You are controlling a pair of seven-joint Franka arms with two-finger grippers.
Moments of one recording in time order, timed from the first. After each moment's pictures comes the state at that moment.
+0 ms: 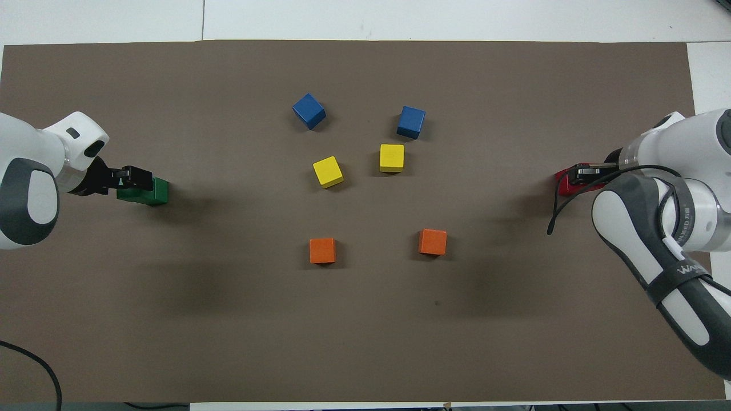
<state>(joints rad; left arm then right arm) 0.07 0.18 -0.03 -1.93 -0.04 2.07 0.07 -0.09 0.17 0.01 -2.05 -0.02 2.26 0.00</state>
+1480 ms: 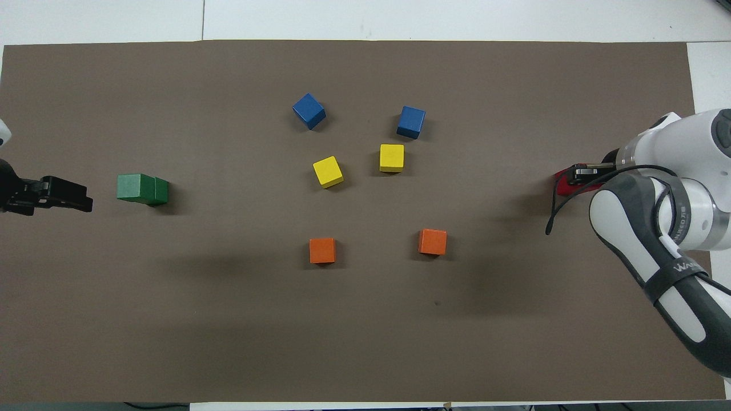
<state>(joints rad) 0.03 -0.02 -0.02 -1.75 -0.03 1.62 0.07 -0.09 0.18 0.01 -2.04 -0.02 2.26 0.00</state>
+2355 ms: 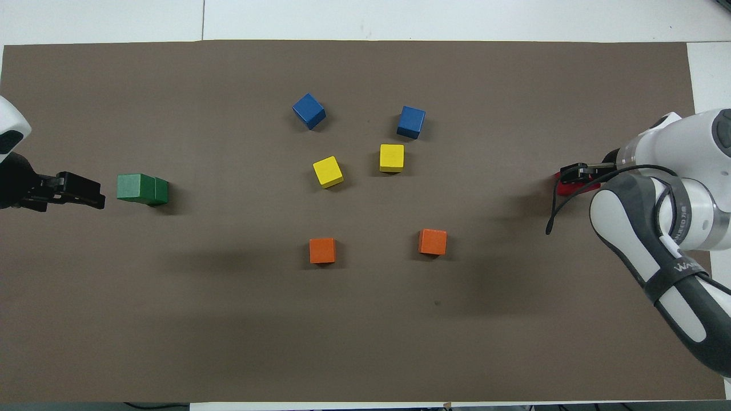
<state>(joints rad) 0.02 -0.01 -0.01 -1.74 -0.03 1.63 0.06 -0.09 0.18 0.01 -2.01 -0.02 2.24 0.00</state>
